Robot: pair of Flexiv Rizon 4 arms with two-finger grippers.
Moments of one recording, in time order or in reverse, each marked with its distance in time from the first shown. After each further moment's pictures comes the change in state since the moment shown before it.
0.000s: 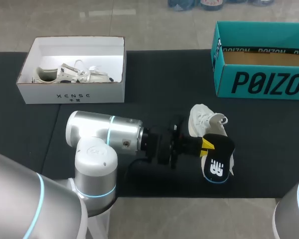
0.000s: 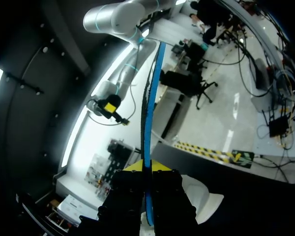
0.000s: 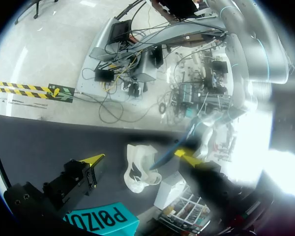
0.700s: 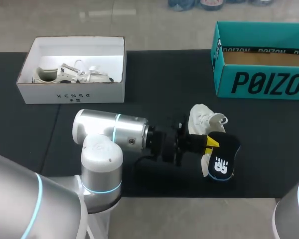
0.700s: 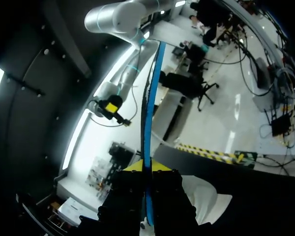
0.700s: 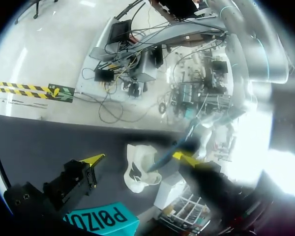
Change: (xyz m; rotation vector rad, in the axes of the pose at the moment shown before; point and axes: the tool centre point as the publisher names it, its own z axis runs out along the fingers) left arm -0.006 0.007 0.013 0.027 -0.011 0.009; right arm 0.000 0.000 0.000 0.001 -0.001 0.000
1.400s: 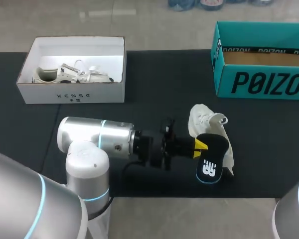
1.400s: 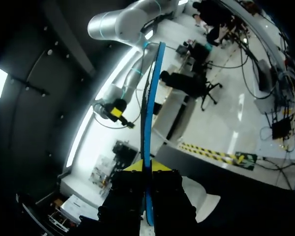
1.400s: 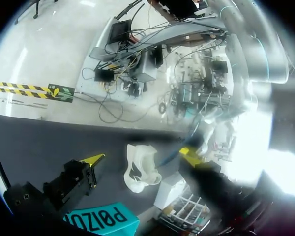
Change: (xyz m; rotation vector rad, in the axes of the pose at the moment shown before) left arm 0.005 -0.017 -0.029 -0.015 -0.034 -0.010; right arm 0.000 0.000 0.000 0.000 0.000 0.000
